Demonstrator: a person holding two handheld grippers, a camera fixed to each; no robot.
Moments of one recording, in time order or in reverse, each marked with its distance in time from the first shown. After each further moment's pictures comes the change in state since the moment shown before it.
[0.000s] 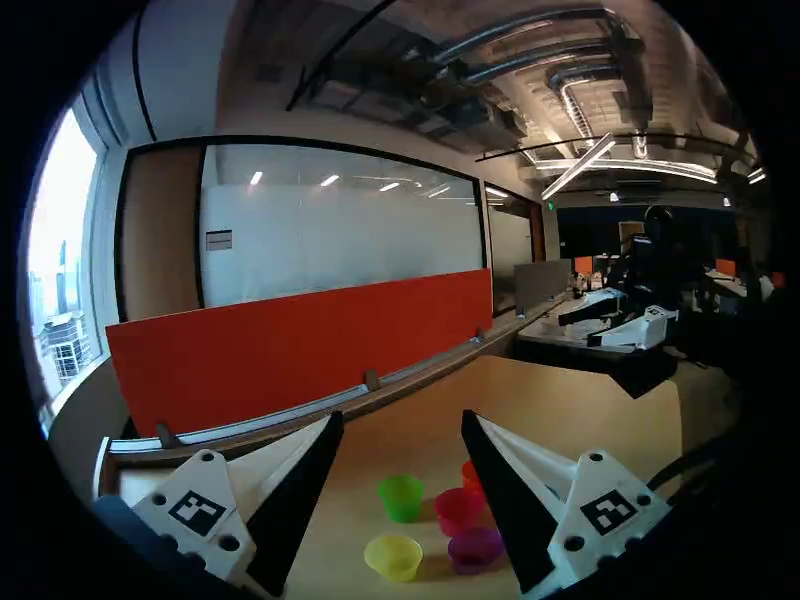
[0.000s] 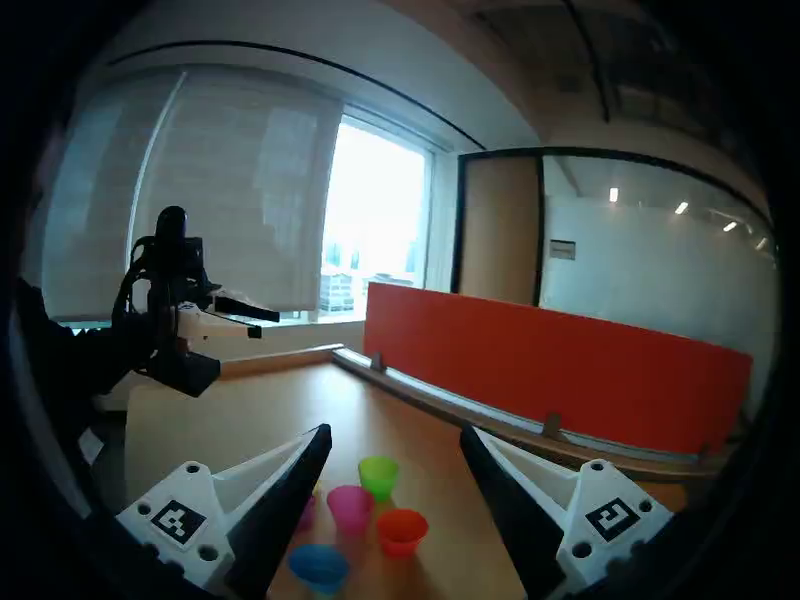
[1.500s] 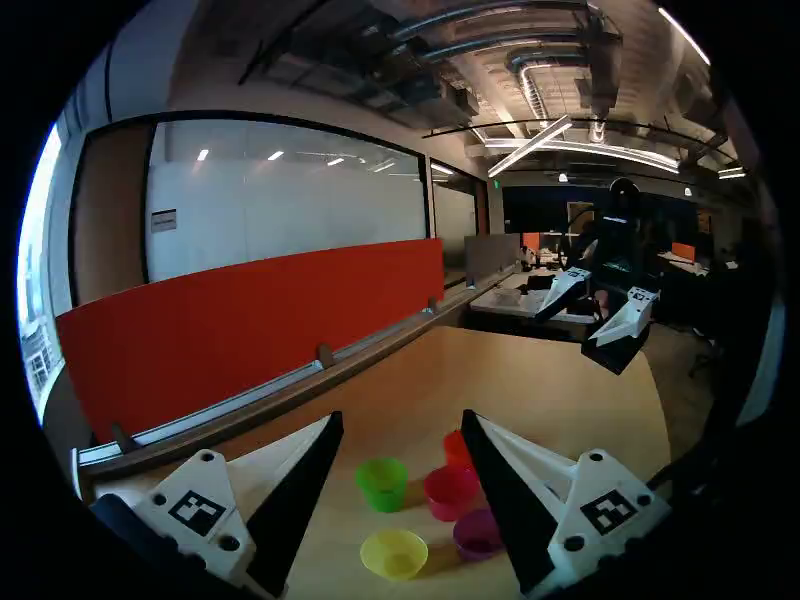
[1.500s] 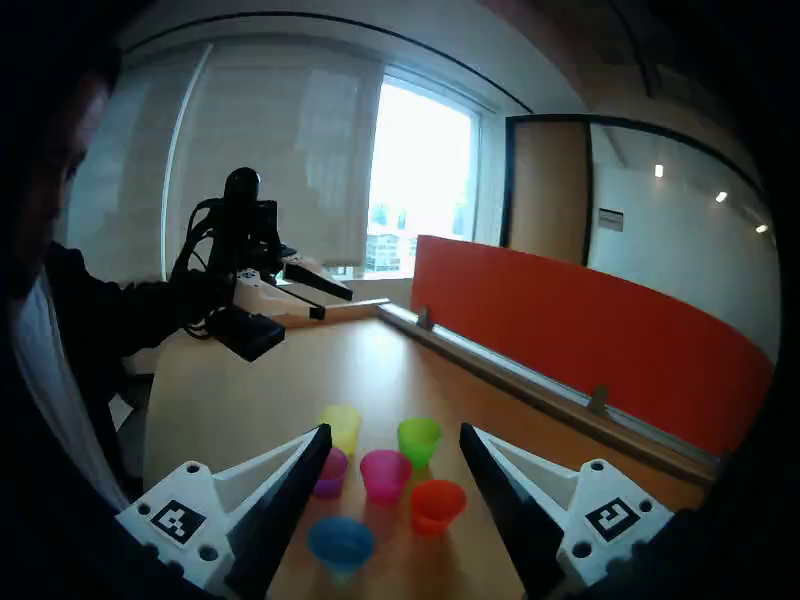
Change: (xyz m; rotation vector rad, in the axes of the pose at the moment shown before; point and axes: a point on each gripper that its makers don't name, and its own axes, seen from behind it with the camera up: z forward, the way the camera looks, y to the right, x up) left arm -0.050 -0.004 0.041 -0.214 -0.082 0.025; right arm -0.056 -0.029 0.016 0.169 -0.154 -0.033
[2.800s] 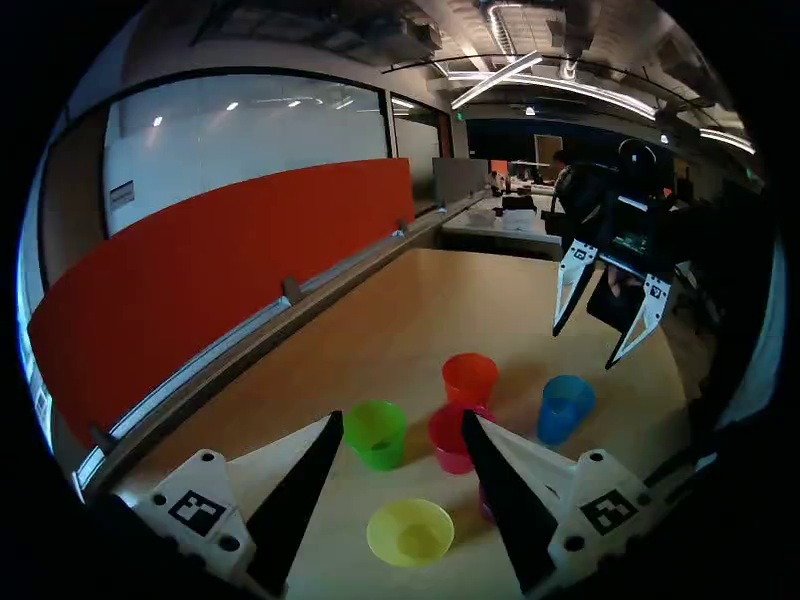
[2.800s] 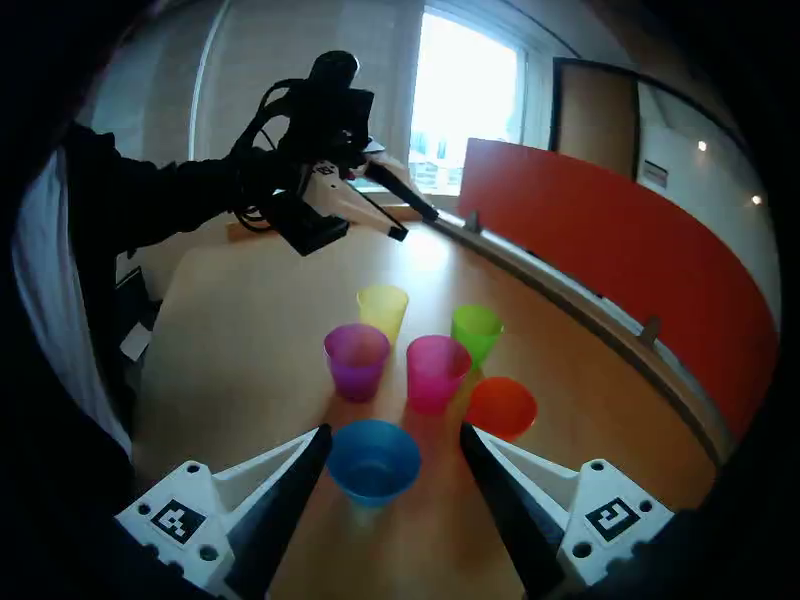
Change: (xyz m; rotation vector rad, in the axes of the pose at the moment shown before) left arm -0.086 -0.003 0.060 -0.121 -0.240 0.090; right arm -0.141 -0.039 0.030 0.125 -0.268 -0.055
